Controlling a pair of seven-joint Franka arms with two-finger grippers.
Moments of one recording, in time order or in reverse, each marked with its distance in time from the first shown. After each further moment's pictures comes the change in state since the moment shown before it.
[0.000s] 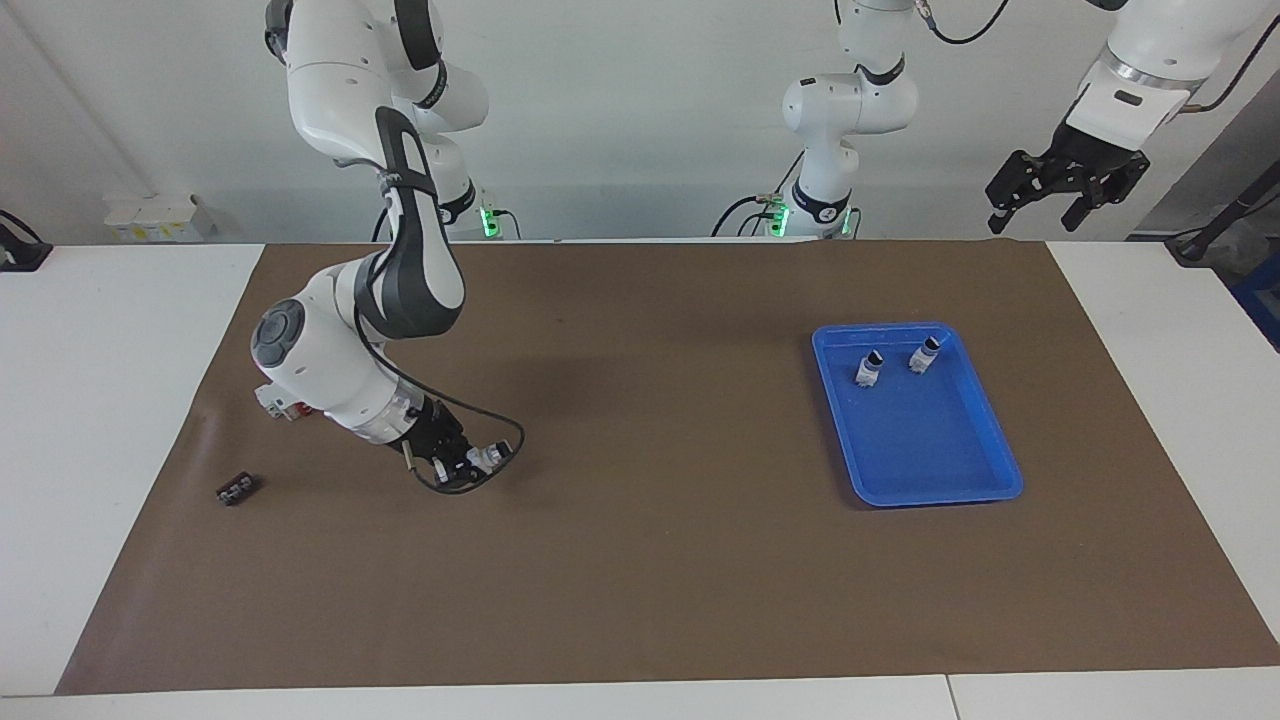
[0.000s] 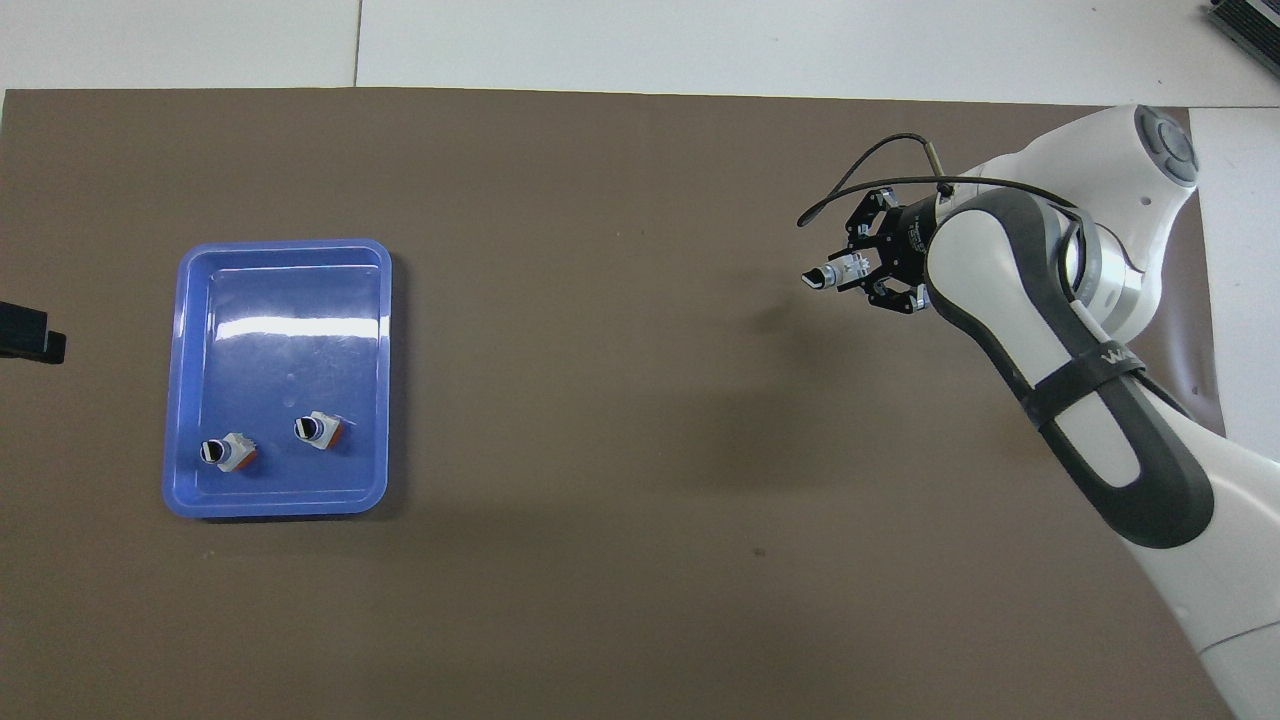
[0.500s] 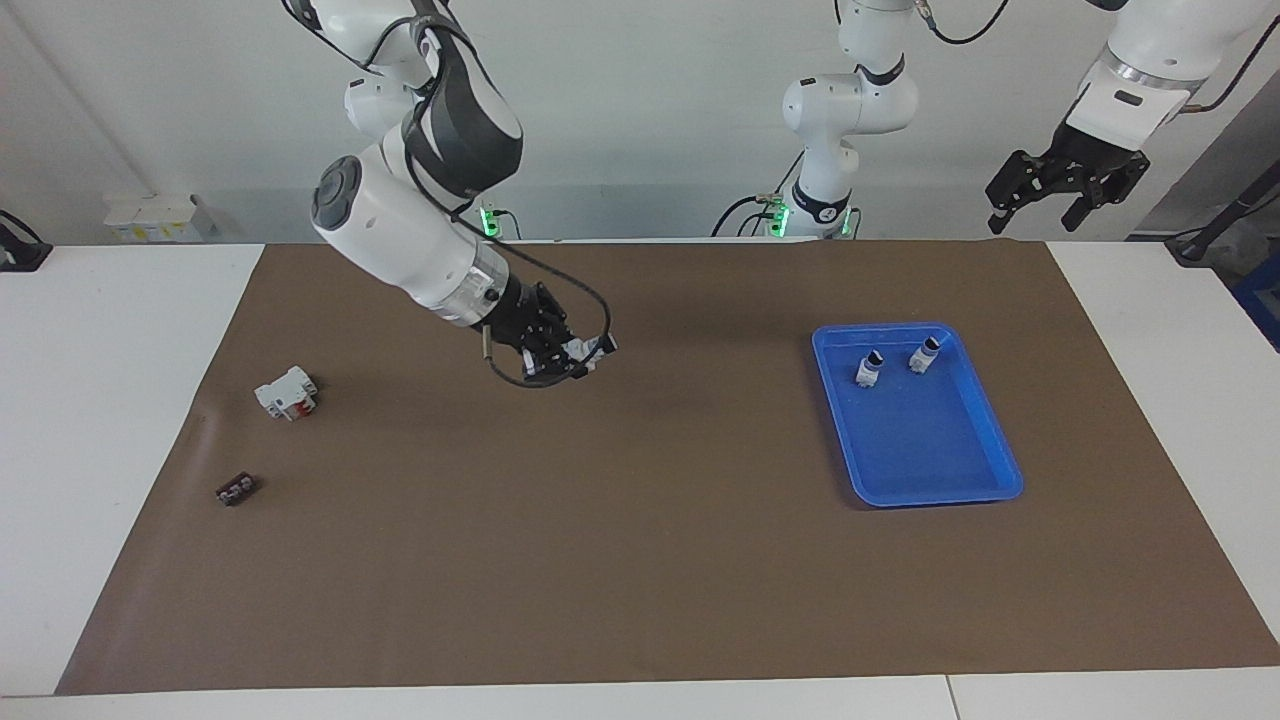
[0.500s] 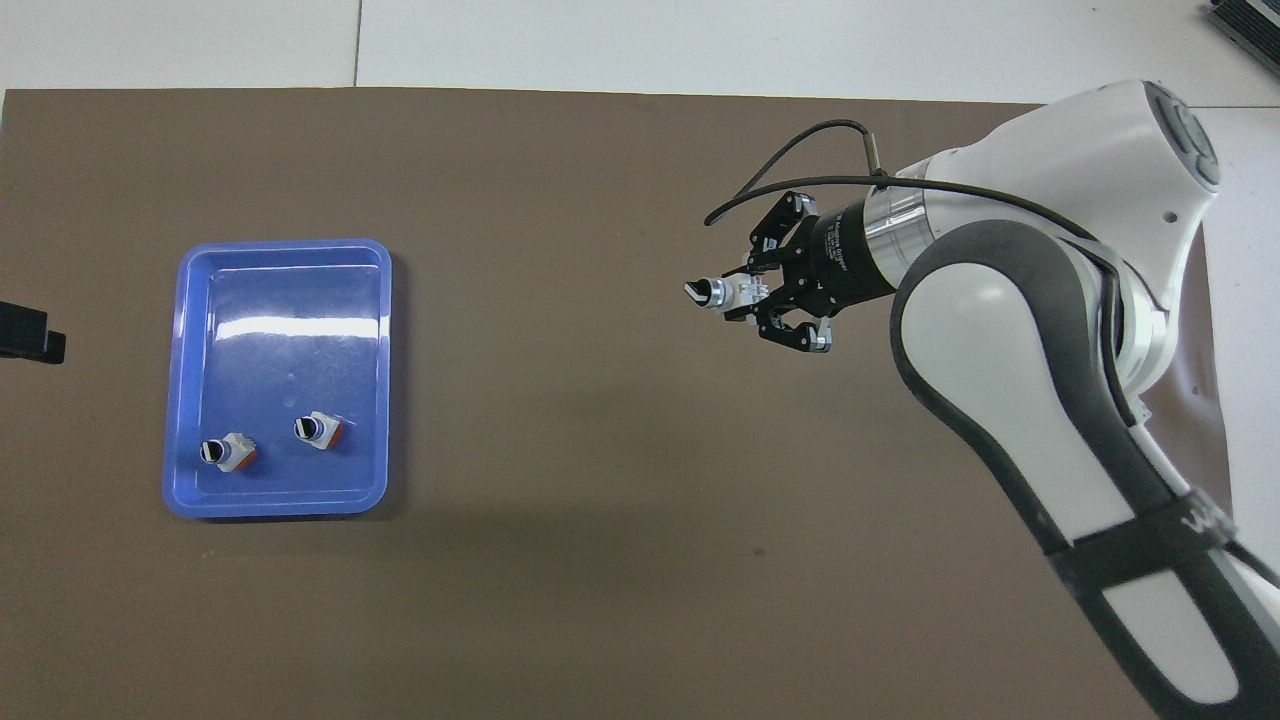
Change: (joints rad) left arm 0.000 0.000 0.000 0.000 0.000 0.000 0.000; right arm 0.065 -0.210 0.141 0.004 0.169 -0.100 0.471
